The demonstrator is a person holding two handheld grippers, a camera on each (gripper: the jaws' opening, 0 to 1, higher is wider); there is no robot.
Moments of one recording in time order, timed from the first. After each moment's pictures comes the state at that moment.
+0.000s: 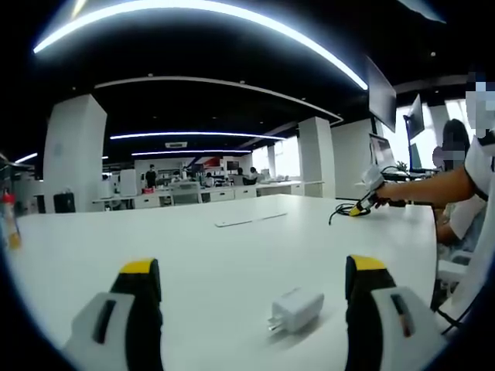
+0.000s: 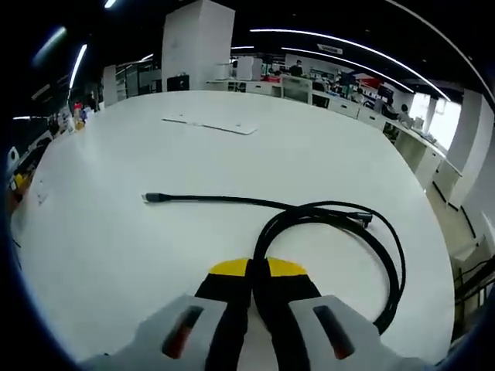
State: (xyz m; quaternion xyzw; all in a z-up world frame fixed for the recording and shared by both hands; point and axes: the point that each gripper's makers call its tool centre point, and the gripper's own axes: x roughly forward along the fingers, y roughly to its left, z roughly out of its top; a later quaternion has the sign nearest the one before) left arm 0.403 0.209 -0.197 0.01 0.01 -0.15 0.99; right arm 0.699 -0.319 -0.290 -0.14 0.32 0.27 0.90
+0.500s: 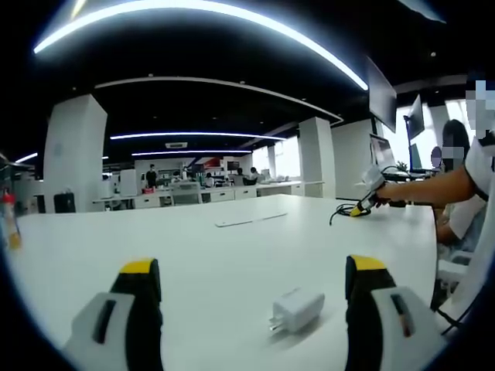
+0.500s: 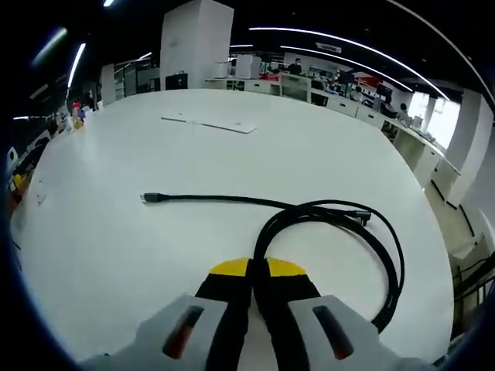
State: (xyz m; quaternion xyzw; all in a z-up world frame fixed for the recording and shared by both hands) left arm 0.403 0.210 -0.197 0.01 0.01 -0.15 0.99; right arm 0.657 -0.283 -0.301 -0.14 0.33 0.26 0.90
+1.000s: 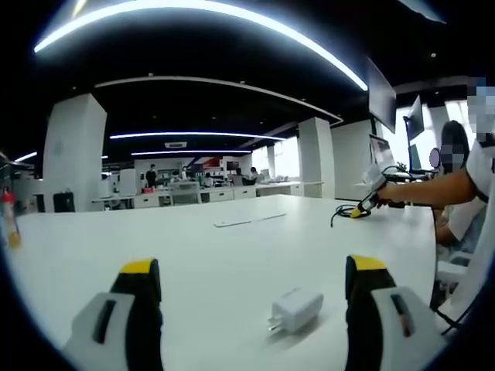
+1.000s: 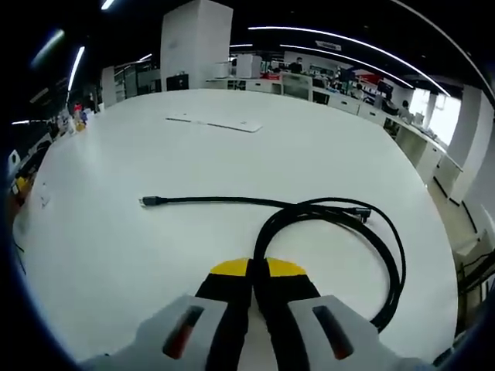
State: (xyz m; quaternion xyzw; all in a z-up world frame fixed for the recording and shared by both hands) left arm 0.403 0.209 -0.196 0.01 0.01 -0.15 0.99; right arm 0.613 -0.238 -0.292 -0.13 0.32 0.26 0.90
